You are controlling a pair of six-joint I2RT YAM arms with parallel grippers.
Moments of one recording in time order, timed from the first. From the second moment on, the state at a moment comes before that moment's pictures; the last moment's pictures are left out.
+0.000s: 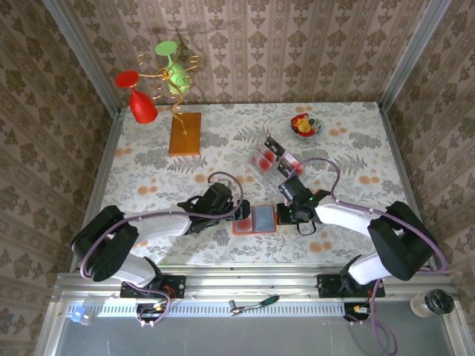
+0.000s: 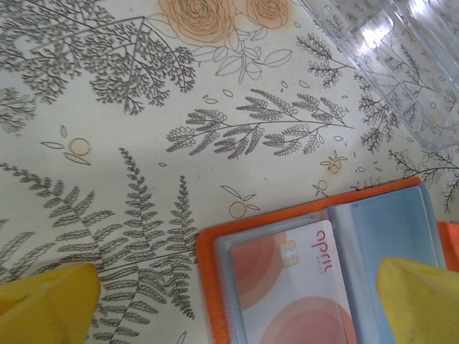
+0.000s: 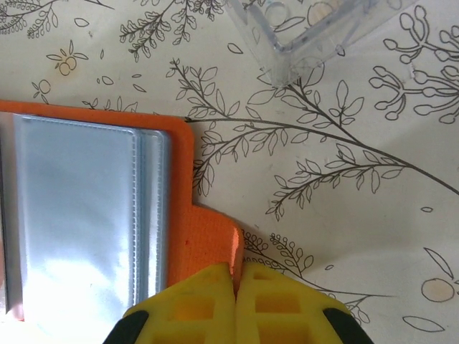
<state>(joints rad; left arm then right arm) -0.88 1.46 0.61 0.01 -0.07 -0.73 0.60 1.45 0.67 -0.37 -0.07 0.56</state>
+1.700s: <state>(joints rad) -0.88 1.49 0.61 0.09 -0.03 -0.75 0.66 1.43 0.55 -0.13 -0.23 0.77</state>
